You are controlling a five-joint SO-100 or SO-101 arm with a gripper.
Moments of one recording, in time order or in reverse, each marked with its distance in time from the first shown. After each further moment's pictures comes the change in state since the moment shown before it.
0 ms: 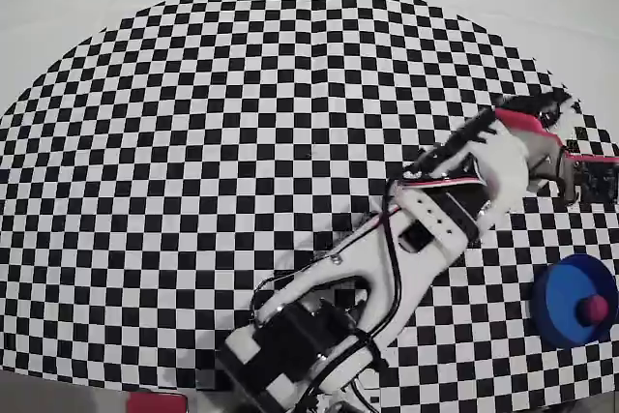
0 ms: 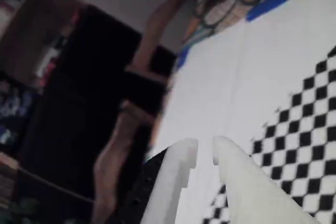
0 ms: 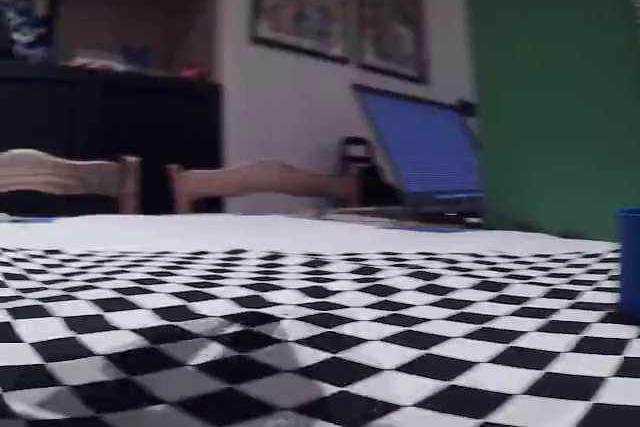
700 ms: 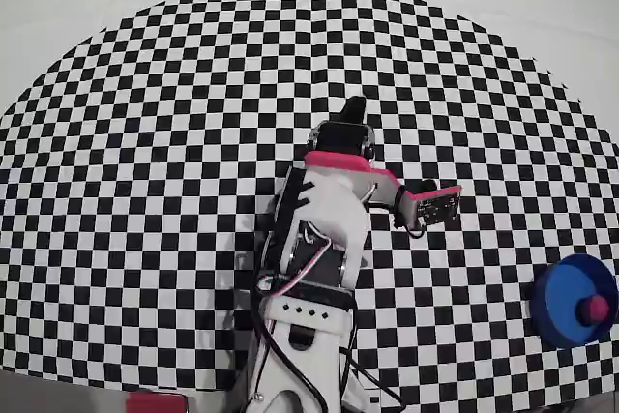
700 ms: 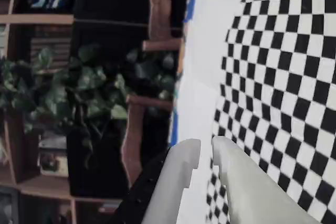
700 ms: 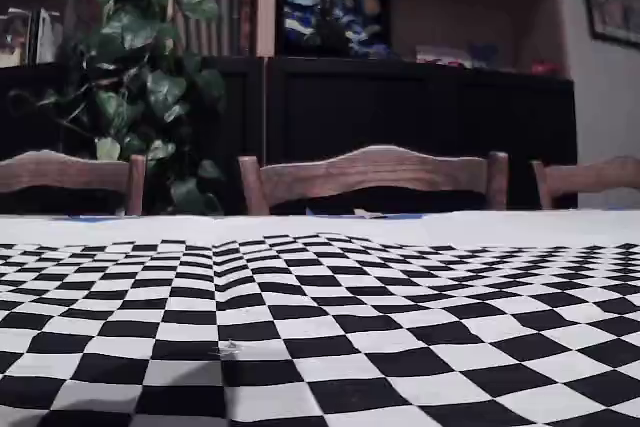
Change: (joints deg) arm -34.9 50.9 43.2 12.7 21.0
